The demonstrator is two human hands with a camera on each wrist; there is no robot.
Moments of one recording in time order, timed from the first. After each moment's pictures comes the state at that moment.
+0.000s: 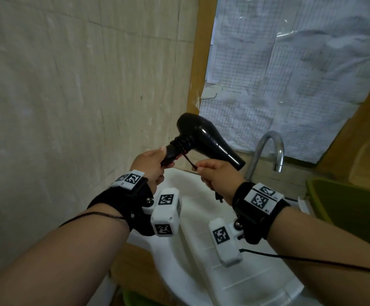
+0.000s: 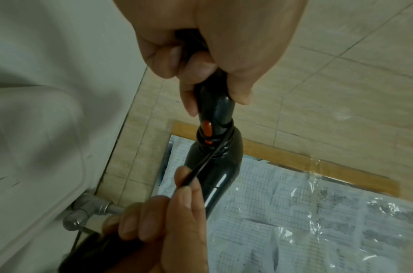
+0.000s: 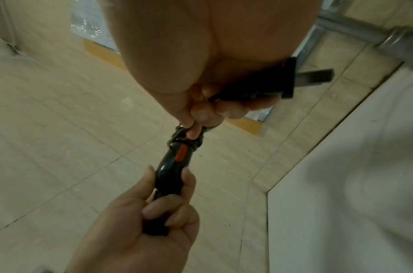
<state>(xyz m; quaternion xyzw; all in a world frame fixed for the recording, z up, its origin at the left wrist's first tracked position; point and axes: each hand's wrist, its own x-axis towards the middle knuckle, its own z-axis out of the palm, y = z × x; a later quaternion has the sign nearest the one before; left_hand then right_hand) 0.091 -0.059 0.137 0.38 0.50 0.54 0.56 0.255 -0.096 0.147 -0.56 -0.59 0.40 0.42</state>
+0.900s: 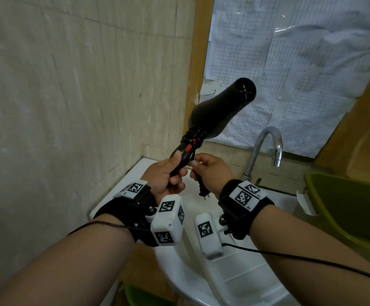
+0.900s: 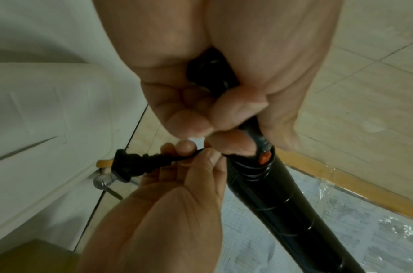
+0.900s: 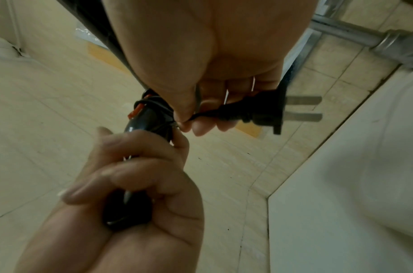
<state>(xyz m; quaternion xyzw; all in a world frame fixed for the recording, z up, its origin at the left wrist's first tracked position) 0.102 -0.089 0.126 0.38 0.30 0.50 0.72 0.238 -0.094 0.139 -0.56 -0.59 0.37 0.45</state>
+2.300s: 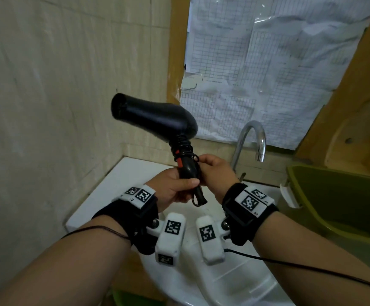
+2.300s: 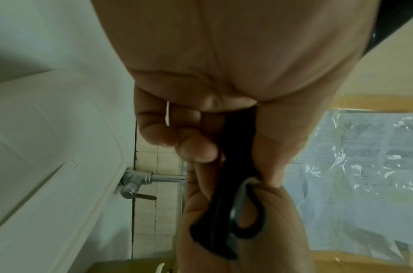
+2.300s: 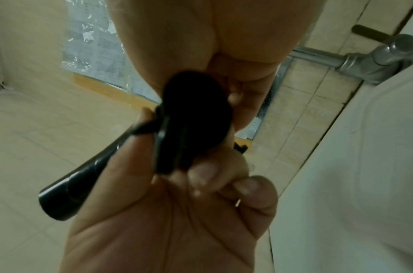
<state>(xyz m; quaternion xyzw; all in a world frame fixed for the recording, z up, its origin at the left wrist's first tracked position) 0.137 -0.081 0.112 0.58 0.30 0.33 0.68 0.268 -0.092 0.134 -0.58 -0.50 0.41 0.50</state>
